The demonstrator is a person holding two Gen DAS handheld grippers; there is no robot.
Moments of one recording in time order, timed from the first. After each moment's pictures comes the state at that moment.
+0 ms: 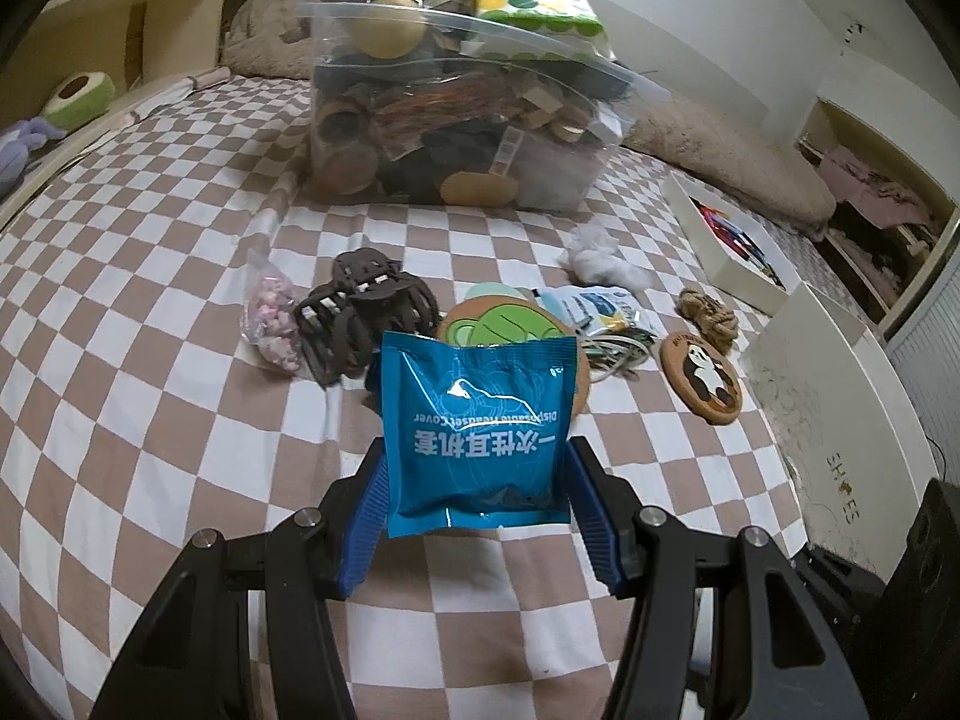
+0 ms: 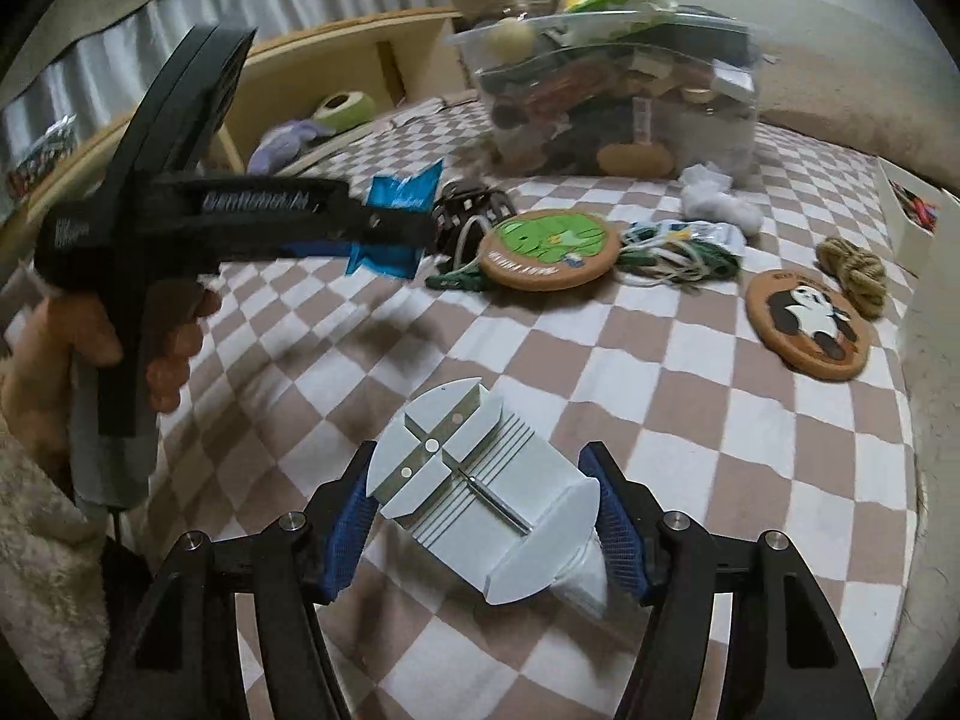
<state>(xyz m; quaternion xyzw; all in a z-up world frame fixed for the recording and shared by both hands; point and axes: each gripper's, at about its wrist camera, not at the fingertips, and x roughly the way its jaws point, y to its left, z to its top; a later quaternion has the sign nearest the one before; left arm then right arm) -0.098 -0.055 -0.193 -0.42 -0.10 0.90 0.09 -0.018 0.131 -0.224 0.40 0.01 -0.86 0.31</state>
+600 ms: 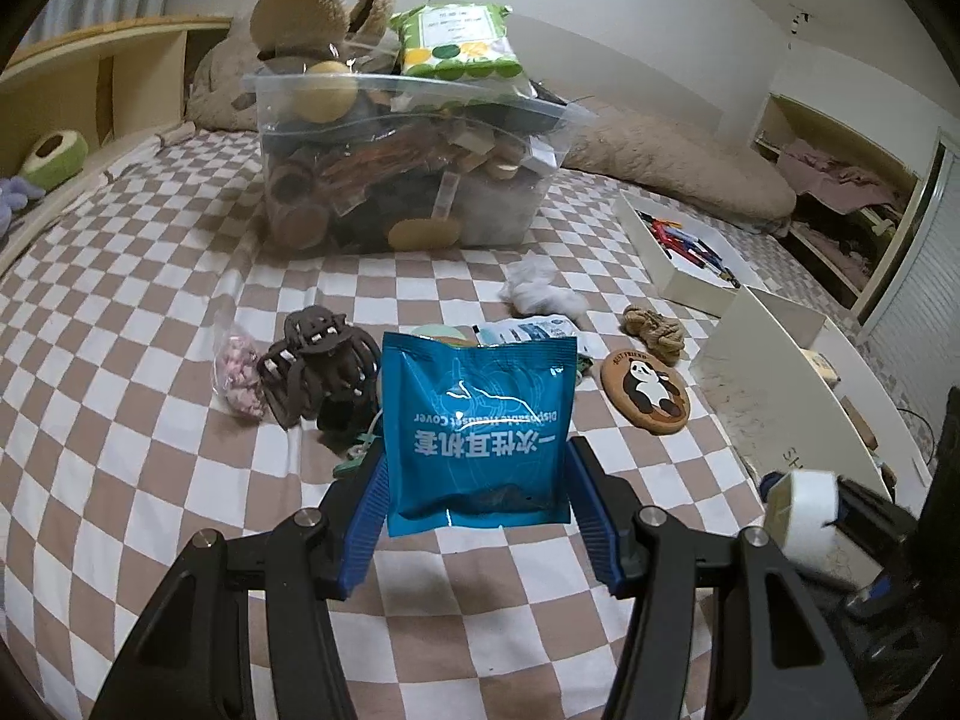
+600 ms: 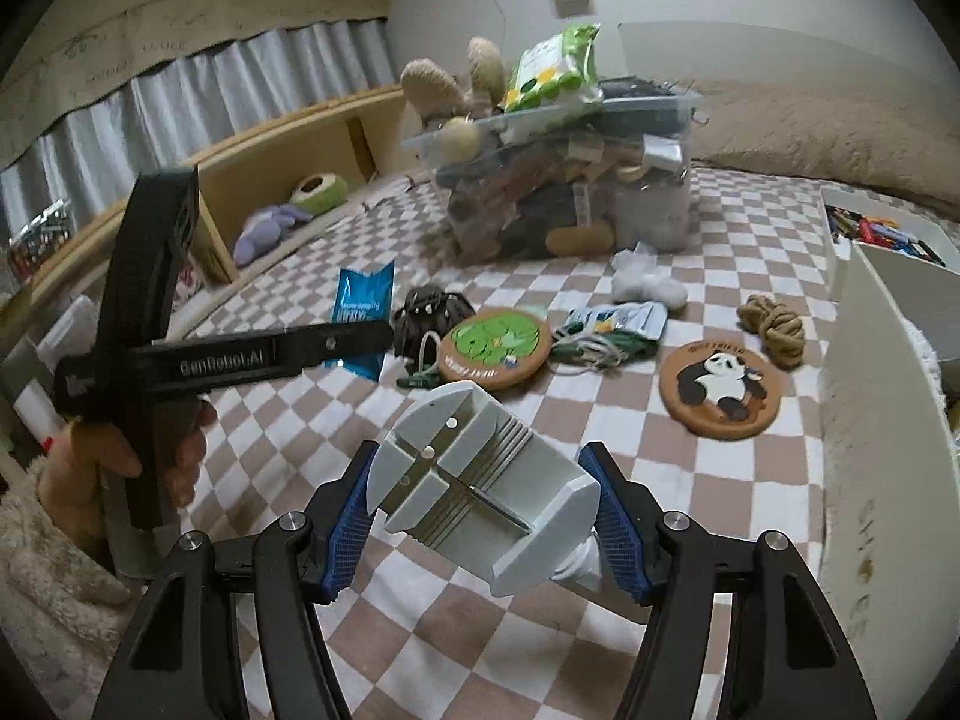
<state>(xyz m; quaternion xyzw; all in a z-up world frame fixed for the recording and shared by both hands) -0.083 -0.032 -0.164 -0.38 -0.07 0.92 0.12 -0.016 0.175 -0.173 0.34 -0.04 -0.90 0.29</state>
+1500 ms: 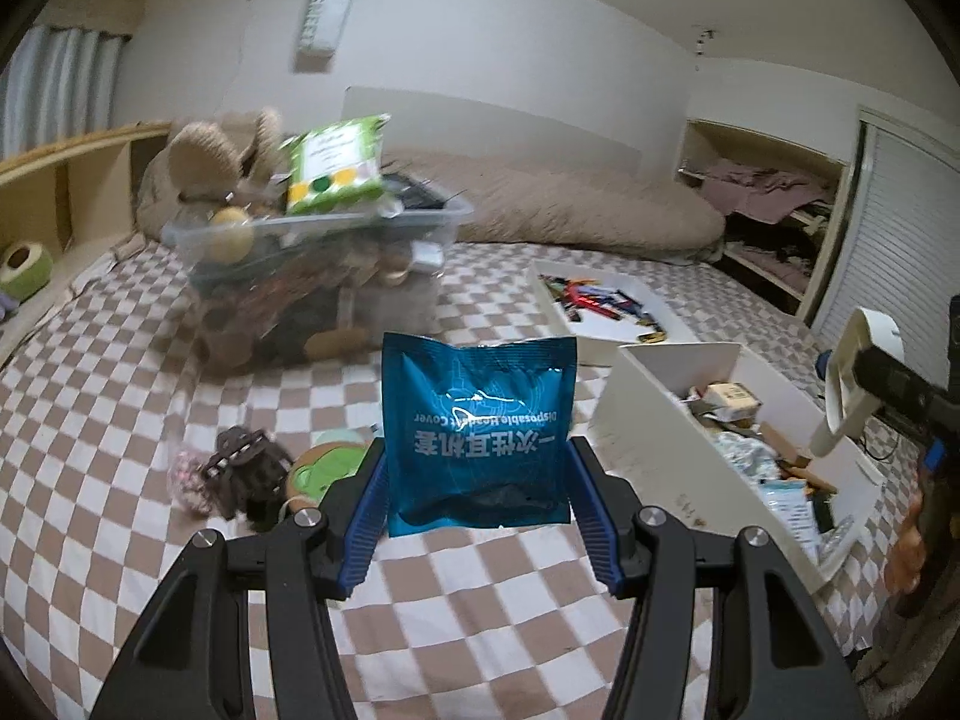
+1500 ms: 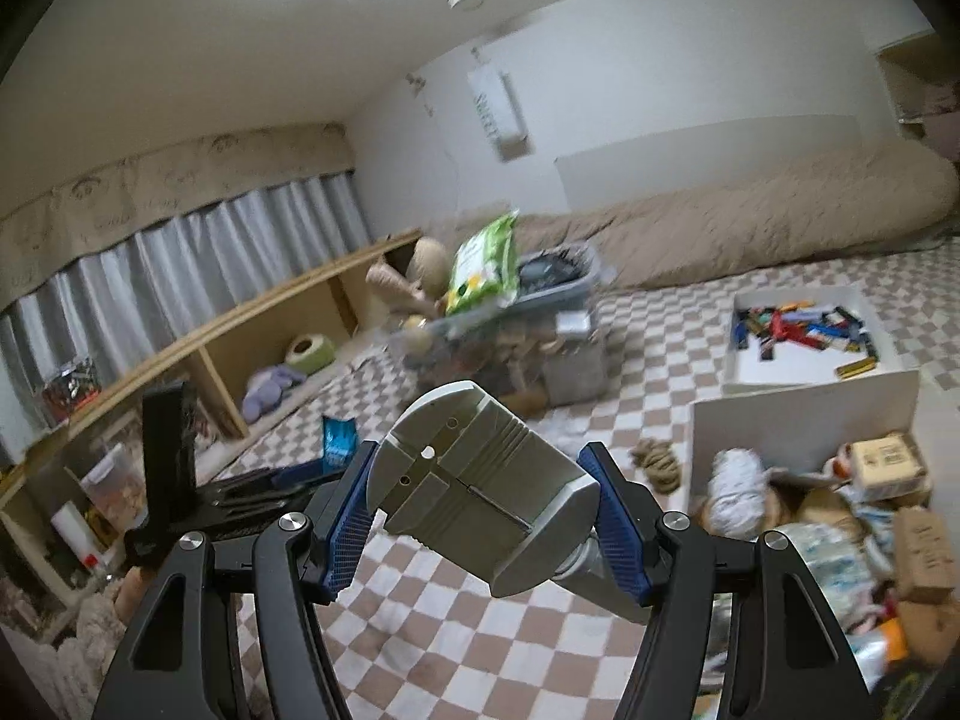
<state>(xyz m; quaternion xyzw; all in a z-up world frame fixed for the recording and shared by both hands) -0.044 0.032 -0.094 -0.28 -0.03 0.94 0.18 0.018 0.295 -0.072 0.20 -0.13 -0.94 0.25</state>
